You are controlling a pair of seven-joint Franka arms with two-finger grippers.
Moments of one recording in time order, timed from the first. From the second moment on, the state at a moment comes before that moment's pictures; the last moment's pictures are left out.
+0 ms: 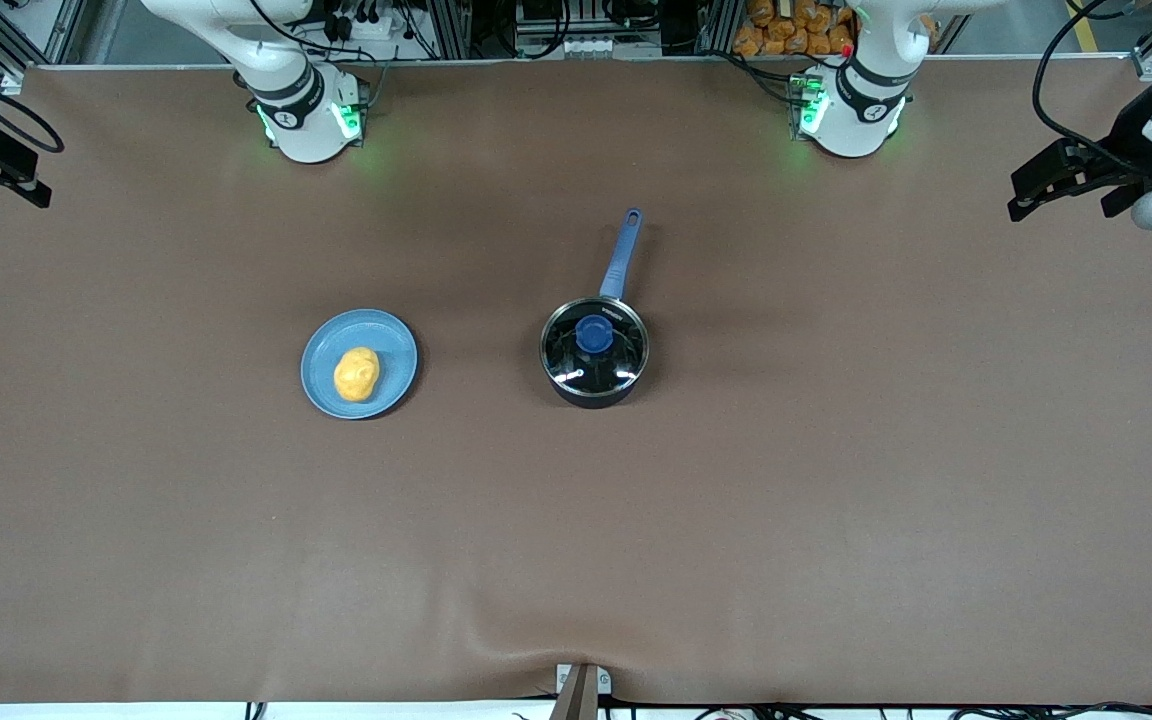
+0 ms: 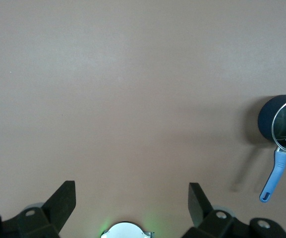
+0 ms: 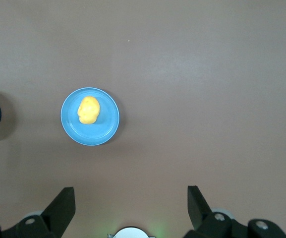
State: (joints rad) left arm -0.01 -0.08 -0.08 -1.56 -0.01 1.44 -0.14; right arm -0.03 -0.05 -0.01 -1.45 0.00 1.36 -0.09
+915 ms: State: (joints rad) left arm -0.01 -0.05 -0.08 -1.55 -0.01 1.44 -0.14; right arm -0.03 -0.05 -0.01 -1.45 0.00 1.36 -0.09
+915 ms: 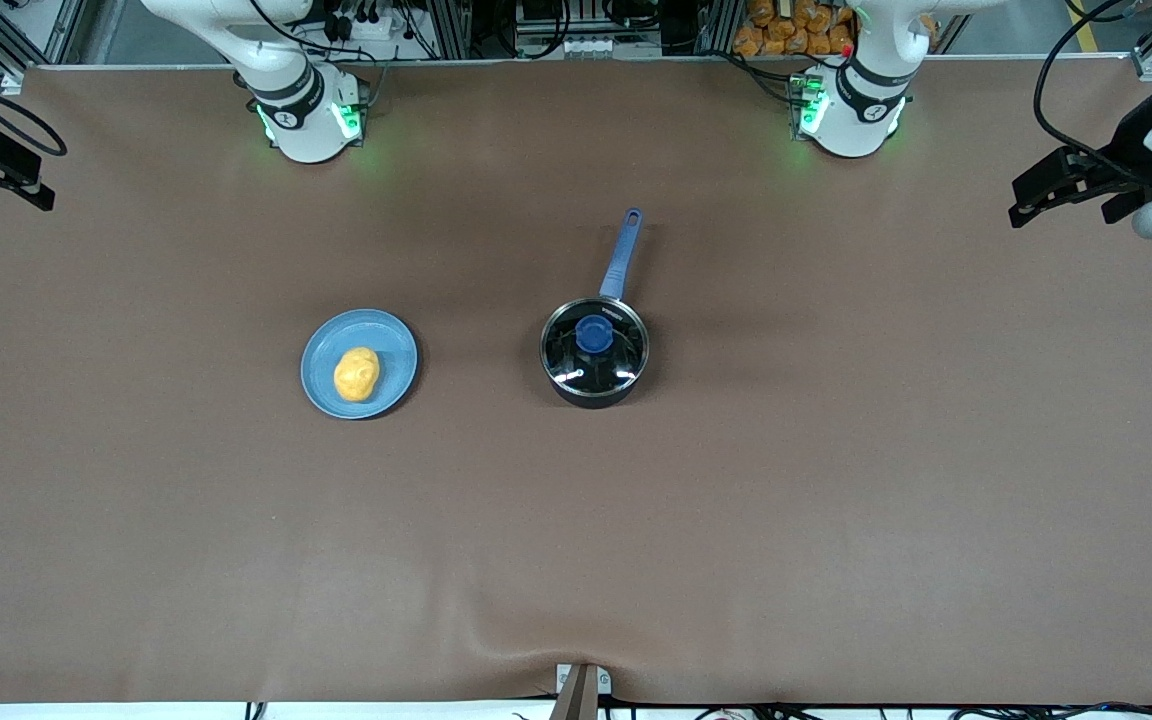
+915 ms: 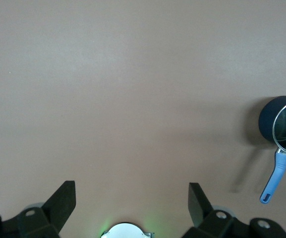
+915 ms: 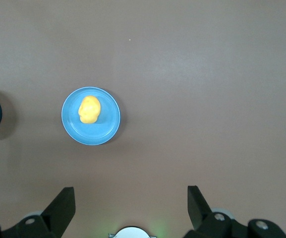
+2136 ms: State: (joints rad) left arm -0.06 0.07 -0.20 -1.55 -0.03 1.51 -0.16; right arm -0.03 -0.05 -0.02 -1.45 0.01 1.36 -0.09
